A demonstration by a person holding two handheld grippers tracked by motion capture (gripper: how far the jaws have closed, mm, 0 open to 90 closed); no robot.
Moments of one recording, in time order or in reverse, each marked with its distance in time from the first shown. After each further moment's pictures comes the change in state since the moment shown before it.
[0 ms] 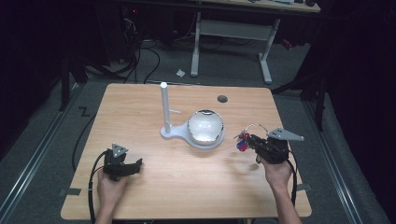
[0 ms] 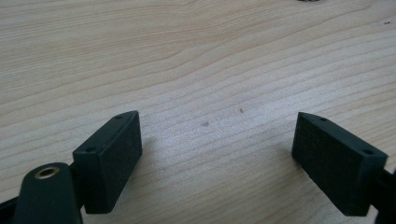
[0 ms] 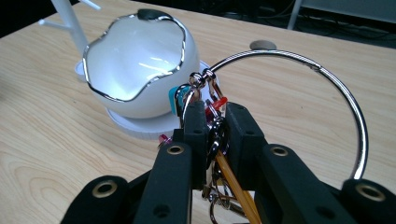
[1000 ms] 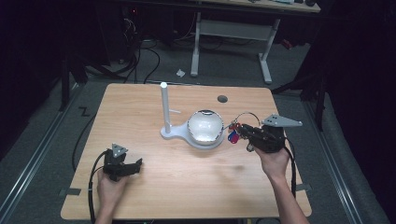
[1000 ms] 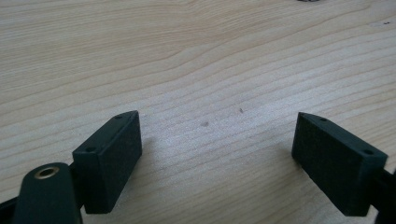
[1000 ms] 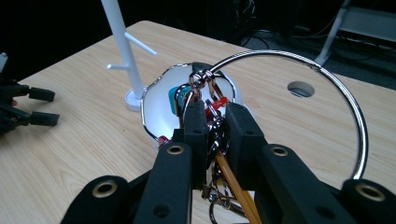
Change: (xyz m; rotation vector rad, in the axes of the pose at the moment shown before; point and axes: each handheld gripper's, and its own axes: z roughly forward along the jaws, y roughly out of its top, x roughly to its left) left arm 0.000 0.000 0.000 0.002 0.003 -0.006; right arm 0.022 0.052 -0.007 -0.037 0.127 -0.057
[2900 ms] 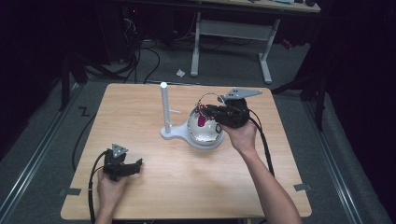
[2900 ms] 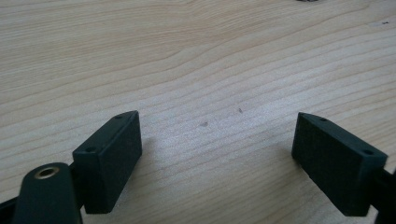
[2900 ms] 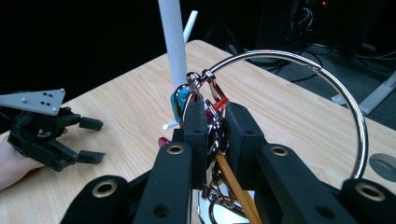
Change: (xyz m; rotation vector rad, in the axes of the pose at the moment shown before) left arm 0.000 0.000 0.000 0.004 -0.003 0.001; right arm 0.043 0.080 0.072 0.011 0.187 -0.091
